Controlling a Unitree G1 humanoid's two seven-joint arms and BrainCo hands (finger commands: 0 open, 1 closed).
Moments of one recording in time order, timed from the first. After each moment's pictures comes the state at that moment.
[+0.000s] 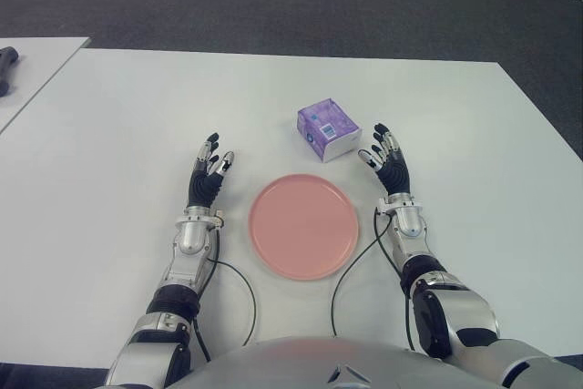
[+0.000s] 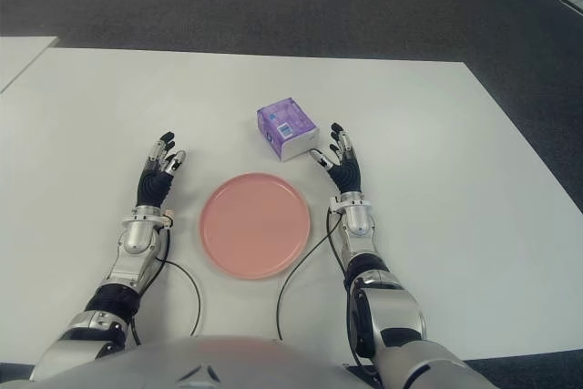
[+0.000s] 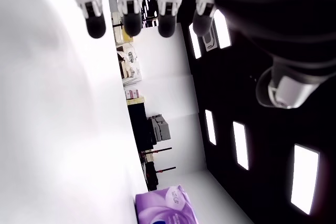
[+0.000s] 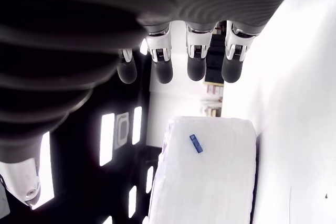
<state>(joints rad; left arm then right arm) -0.12 0.10 0.06 0.67 0.09 -0.63 0.15 -0.42 -0.14 -0.11 1.13 -0.03 -0.86 0.01</state>
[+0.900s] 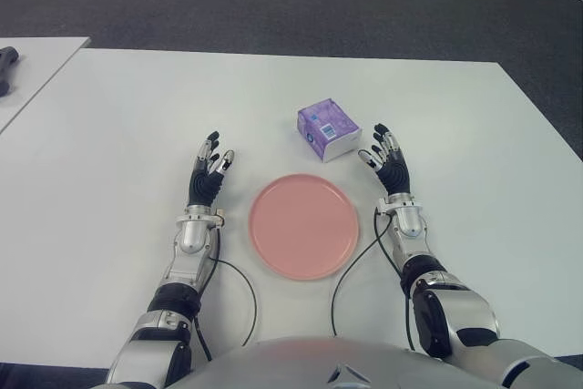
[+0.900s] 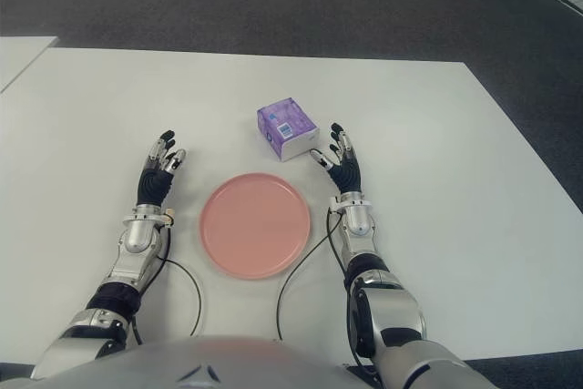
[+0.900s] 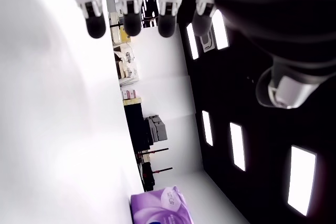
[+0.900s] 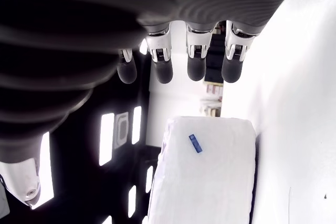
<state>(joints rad) -0.14 0.10 0.06 0.69 0.09 -0.66 0.15 -0.42 -0.14 -0.11 1.14 -0.03 -0.86 0.01</state>
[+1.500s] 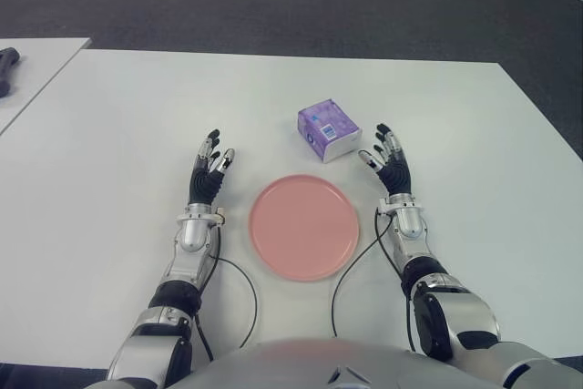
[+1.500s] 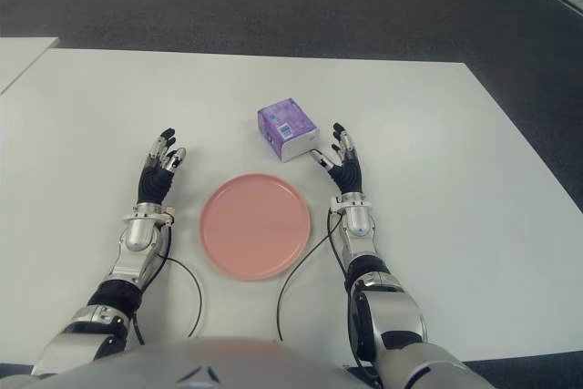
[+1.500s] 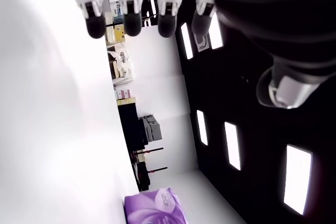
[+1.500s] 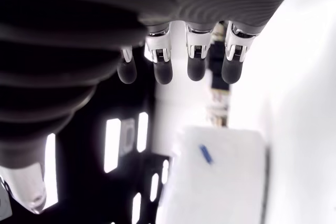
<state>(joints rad) -0.16 0.10 0.06 0.72 0.09 -0.69 0.15 -0.38 -0.13 -0.11 0.93 -0.09 -0.79 -0.09</state>
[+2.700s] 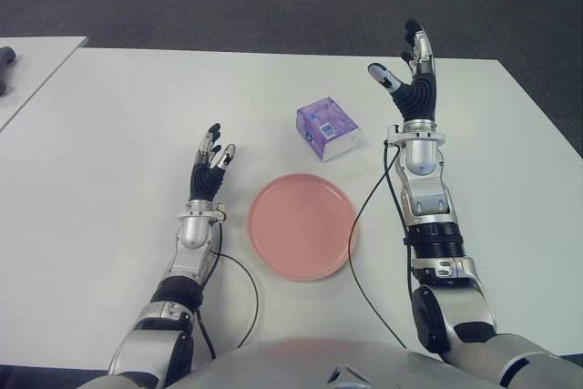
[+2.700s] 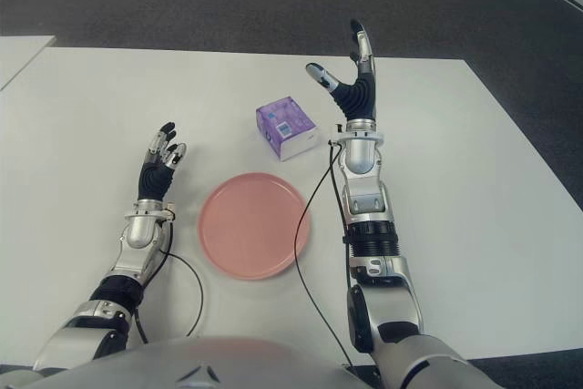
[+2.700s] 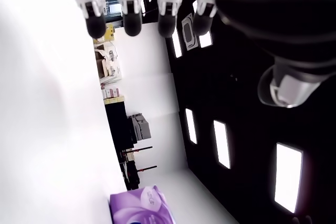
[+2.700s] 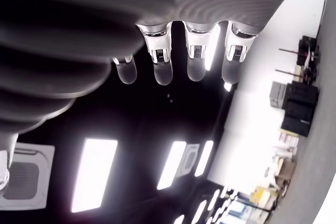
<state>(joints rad) -0.18 0.10 0.06 0.76 0.10 -0.75 0.16 -0.48 -0.15 -0.05 0.19 -0.23 -0.21 -0.18</state>
